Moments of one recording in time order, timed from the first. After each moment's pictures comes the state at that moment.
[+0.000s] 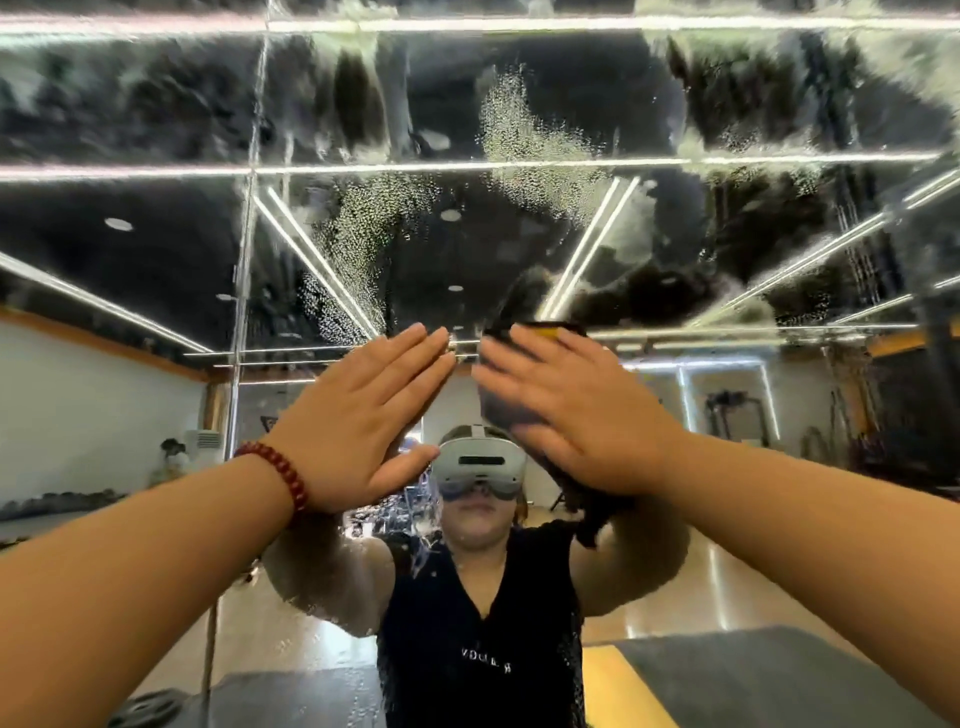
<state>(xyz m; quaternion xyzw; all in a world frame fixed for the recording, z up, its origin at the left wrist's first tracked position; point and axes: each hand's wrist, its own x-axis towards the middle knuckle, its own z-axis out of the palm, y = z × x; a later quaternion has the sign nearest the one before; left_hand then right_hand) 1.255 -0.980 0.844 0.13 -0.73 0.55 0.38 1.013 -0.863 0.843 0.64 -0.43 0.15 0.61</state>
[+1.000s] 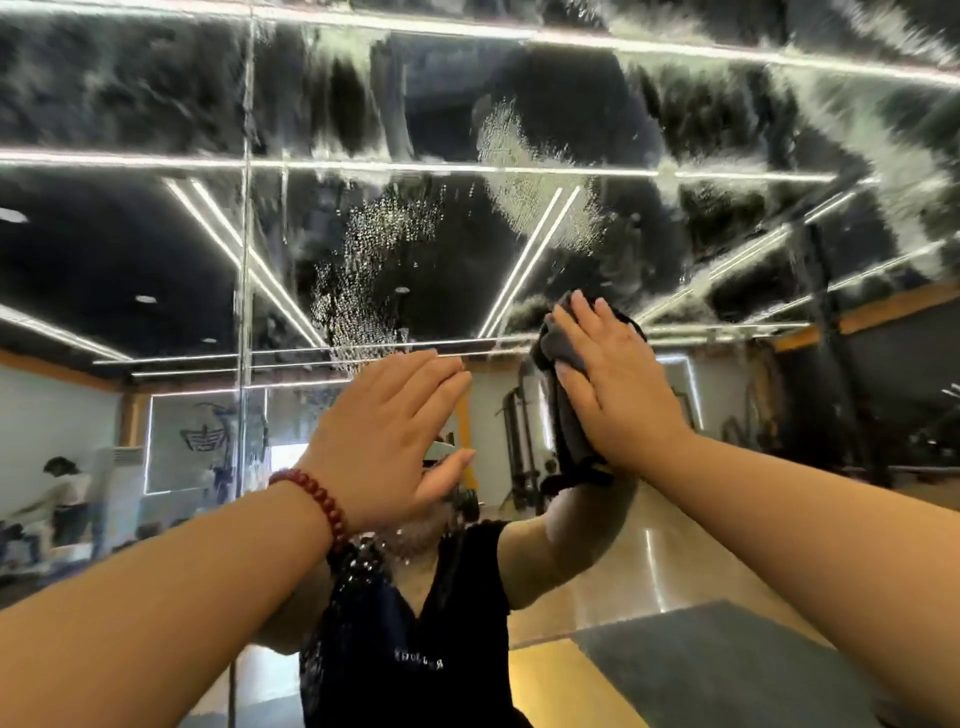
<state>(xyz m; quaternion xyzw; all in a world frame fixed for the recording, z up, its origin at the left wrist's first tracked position) 1.253 -0.968 0.855 0.14 -0.77 0.47 0.40 1.024 -0.855 0.860 0.53 -0.59 0.37 0.49</state>
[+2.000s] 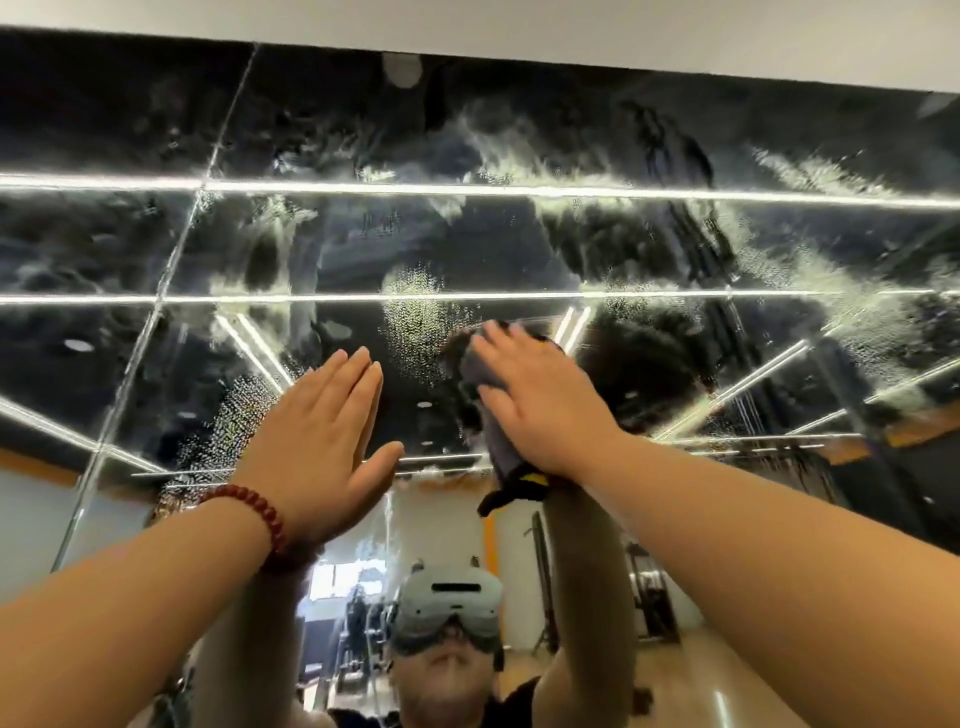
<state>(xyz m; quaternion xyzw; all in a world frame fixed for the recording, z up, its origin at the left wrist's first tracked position) 1.177 -0.938 0.980 0.29 -0.70 0.45 0.47 0.966 -0.829 1.010 0.56 -0.53 0.31 0.55</state>
